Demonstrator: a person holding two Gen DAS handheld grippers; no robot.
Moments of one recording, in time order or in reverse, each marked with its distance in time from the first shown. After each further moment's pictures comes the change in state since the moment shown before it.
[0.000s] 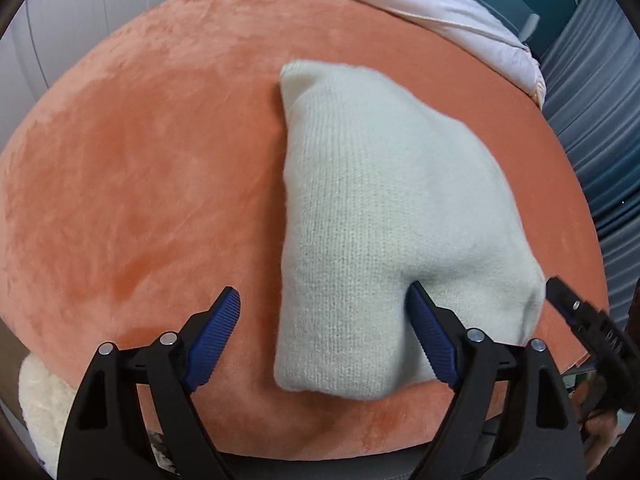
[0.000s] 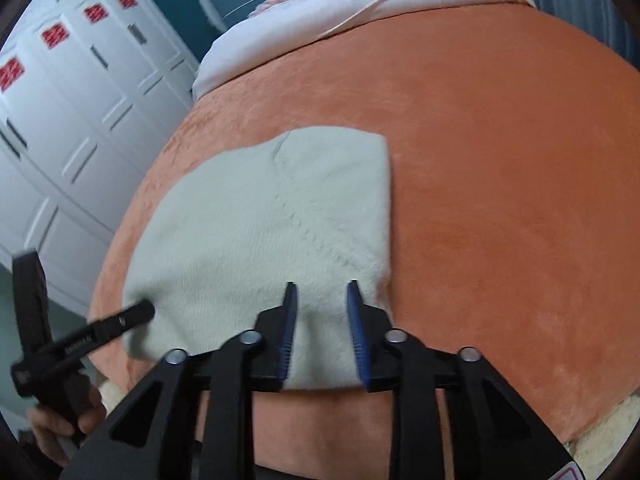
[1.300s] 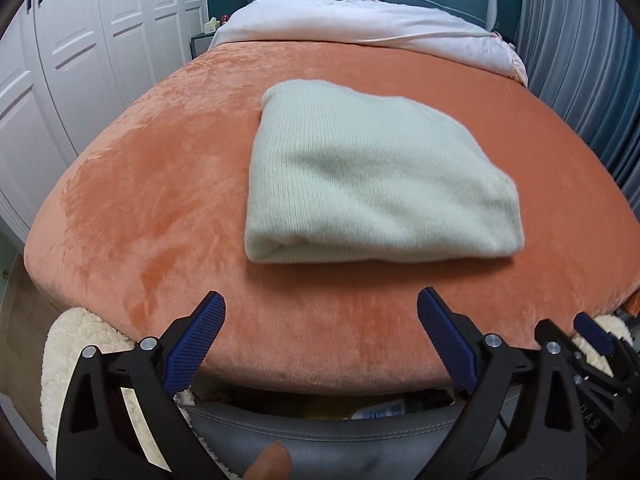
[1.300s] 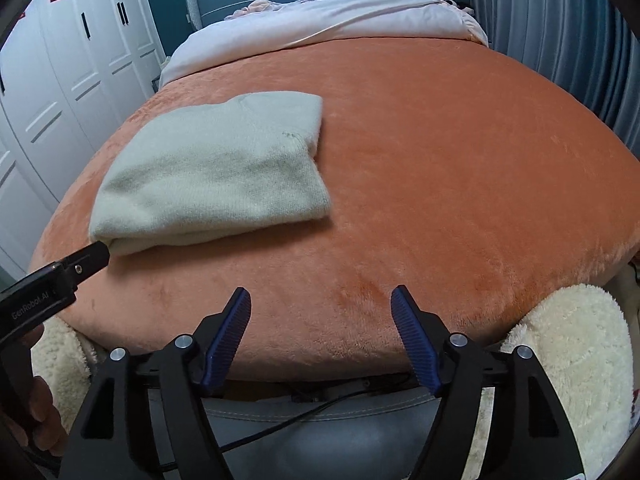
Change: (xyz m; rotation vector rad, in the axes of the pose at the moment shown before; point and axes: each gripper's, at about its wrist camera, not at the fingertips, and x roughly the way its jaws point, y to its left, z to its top) left arm -0.053 -0.058 -0.119 0.209 -0.229 0.162; right arm -0.063 0.015 -0.130 -0.117 -0.098 -0.293
